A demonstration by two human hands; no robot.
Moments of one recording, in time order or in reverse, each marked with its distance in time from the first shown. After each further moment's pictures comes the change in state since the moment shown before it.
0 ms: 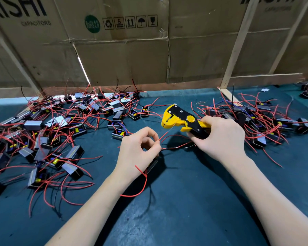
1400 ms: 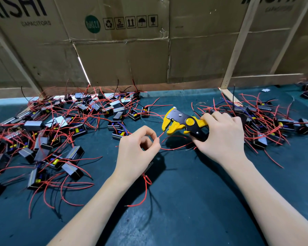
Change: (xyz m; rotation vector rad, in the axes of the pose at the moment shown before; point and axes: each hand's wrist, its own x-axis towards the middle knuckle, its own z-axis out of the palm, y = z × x) left_hand -0.001 -0.004 -0.001 0.006 0.075 0.045; right_hand -0.002 0.007 0.009 -0.159 0.040 -0.101
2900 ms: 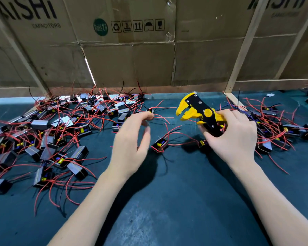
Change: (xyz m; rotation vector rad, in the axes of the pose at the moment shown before) left_hand 0.014 -0.003 -0.024 0.178 0.063 0.267; right_hand 0.006 0.002 -0.009 0.259 0.142 0.207
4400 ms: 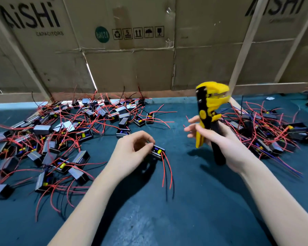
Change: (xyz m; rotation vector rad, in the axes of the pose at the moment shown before) left_hand 0.001 -0.006 -0.009 -0.210 -0.338 -0.418; right_hand 0.005 -0.016 -0.012 1.203 -0.692 0.289
